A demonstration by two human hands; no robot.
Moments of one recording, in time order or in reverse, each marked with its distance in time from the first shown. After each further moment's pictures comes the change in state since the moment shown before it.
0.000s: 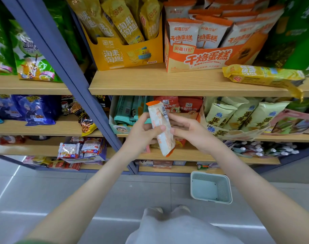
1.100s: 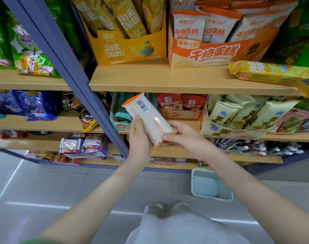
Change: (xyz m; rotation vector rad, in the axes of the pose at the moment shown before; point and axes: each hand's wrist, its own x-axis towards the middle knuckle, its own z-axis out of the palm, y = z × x) left_hand 0.002 -0.020 0.020 -0.570 0.427 -0.062; right_hand 0.010 0.019 0.022 0.266 -0.064 0.136
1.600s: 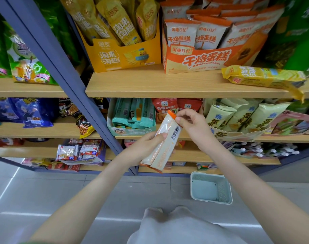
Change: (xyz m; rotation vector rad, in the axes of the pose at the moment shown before) left_hand -0.006 0.029 0.000 0.593 -0.617 -0.326; right_hand 0.000 -0.023 -0.024 -0.418 0.455 -0.254
